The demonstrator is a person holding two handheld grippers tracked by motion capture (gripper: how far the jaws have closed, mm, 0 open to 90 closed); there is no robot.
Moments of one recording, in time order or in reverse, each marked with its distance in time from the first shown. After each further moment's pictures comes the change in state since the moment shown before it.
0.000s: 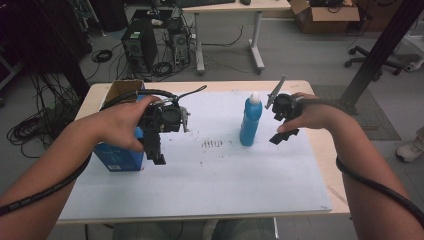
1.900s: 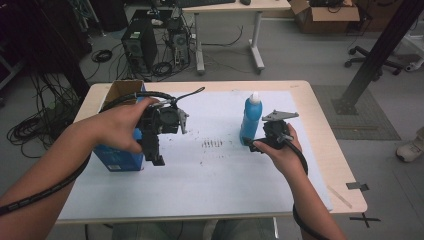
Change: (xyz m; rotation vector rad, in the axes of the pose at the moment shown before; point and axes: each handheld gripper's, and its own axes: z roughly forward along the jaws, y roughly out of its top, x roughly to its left) left arm 0.000 -0.005 0.005 -0.017 0.009 0.010; right arm 0.051 -0.019 0.083 -0.643 -0.325 0.507
